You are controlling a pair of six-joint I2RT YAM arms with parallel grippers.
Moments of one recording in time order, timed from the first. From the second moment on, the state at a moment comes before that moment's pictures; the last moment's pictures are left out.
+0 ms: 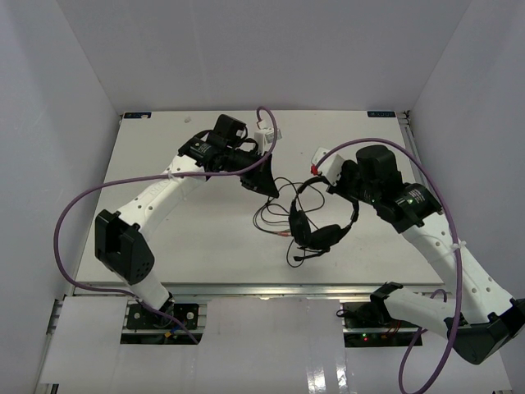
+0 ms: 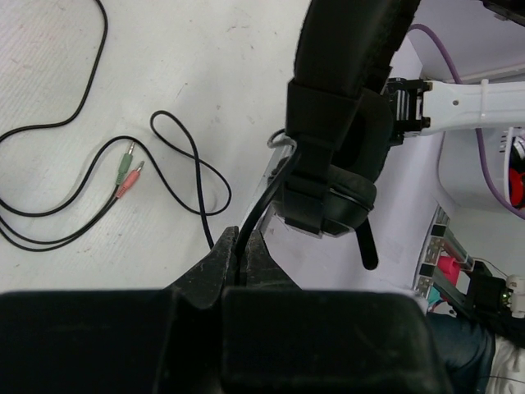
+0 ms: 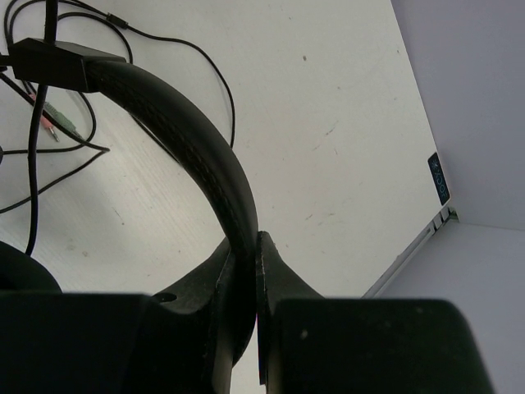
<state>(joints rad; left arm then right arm) -0.59 1.64 1.58 -0.75 0.79 -0.14 0.57 1.04 1.20 -0.76 -0.03 -0.70</state>
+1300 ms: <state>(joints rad) -0.64 1.53 1.45 -0.78 0.98 -0.10 0.68 1.26 1.31 -0.56 0.33 -0.79</state>
